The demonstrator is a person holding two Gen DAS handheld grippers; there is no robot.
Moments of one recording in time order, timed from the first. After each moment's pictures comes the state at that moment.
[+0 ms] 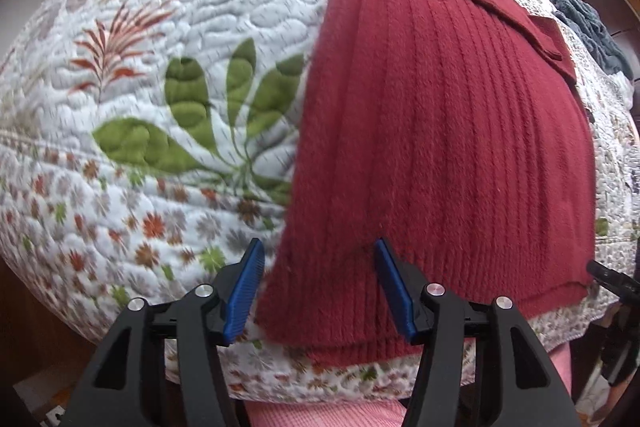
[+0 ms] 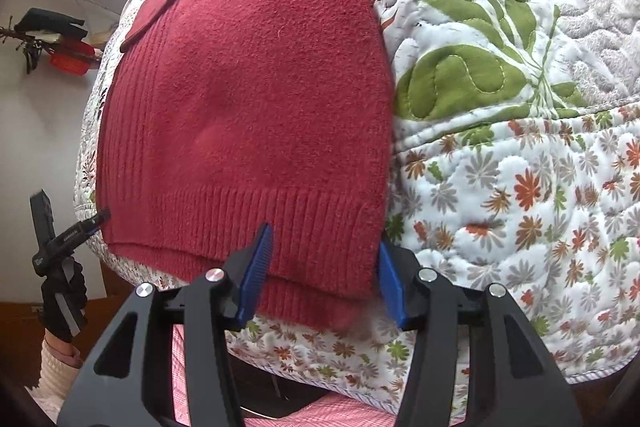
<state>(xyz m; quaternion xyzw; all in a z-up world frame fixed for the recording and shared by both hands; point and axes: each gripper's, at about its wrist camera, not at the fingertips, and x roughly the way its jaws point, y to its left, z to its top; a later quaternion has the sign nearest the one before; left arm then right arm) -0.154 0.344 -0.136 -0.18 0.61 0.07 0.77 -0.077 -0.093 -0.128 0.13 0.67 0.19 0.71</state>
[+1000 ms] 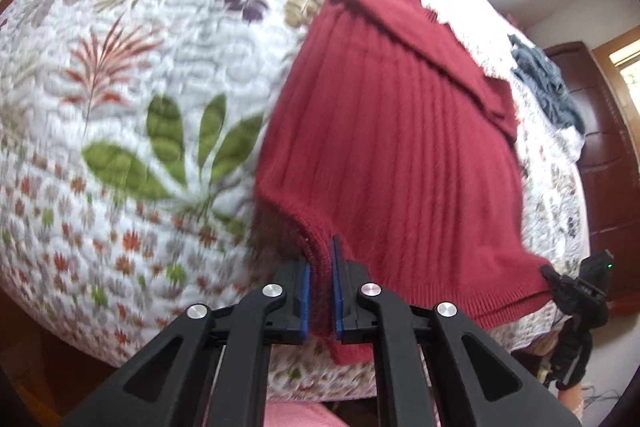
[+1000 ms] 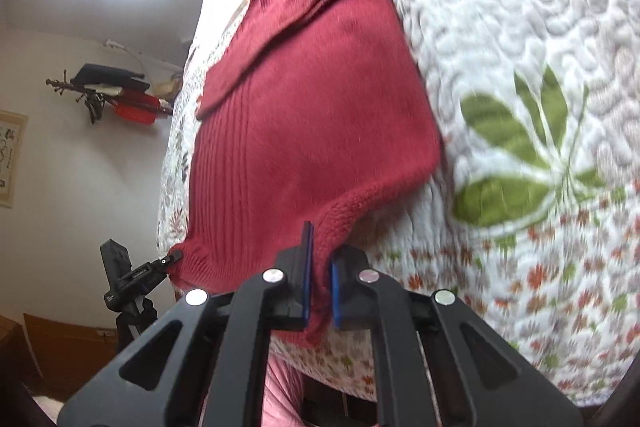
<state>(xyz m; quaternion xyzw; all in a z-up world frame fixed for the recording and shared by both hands) -0.152 0.385 -0.083 -0.29 0.54 0.02 0.79 -0.030 -0.118 -0.079 0.27 0.60 0.25 0.71</state>
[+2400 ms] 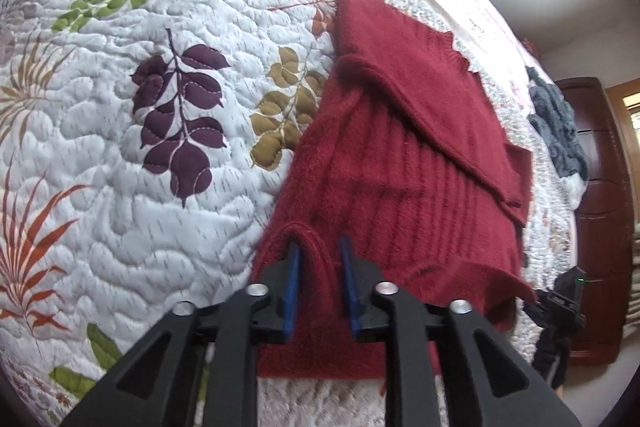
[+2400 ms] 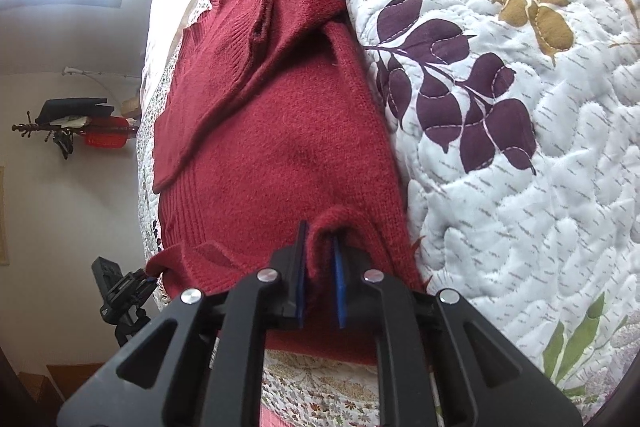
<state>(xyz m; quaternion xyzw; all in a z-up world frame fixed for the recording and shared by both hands) -0.009 0.434 -0.108 -0.34 0.54 0.02 0.77 0.112 -0.107 -0.129 0.29 0.66 0.20 0.66</state>
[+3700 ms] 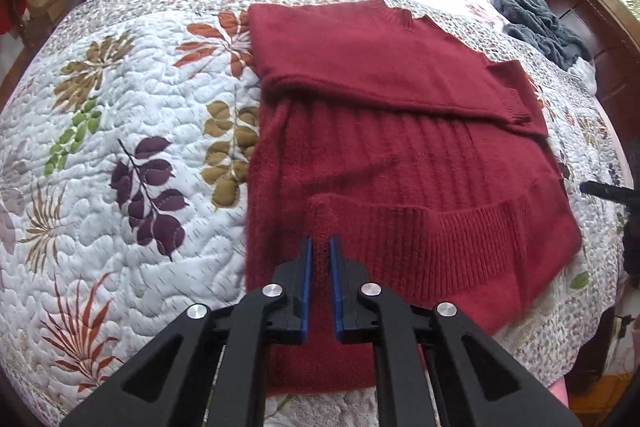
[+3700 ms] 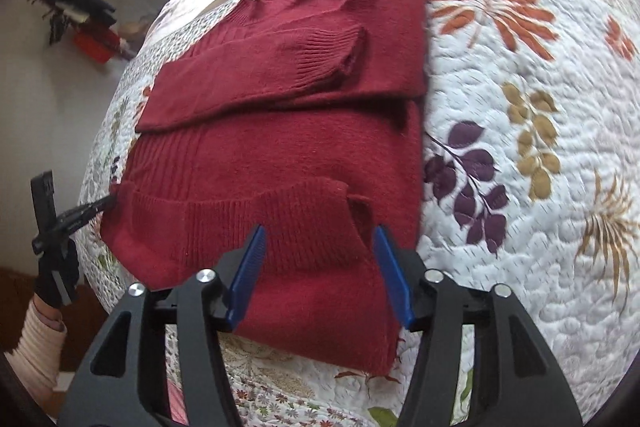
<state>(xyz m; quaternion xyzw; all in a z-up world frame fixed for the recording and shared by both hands) 0.007 0.378 -0.092 -0.10 0.55 -0.02 0.83 0.112 -0.058 -0.063 0.05 0.61 0.25 0.75</state>
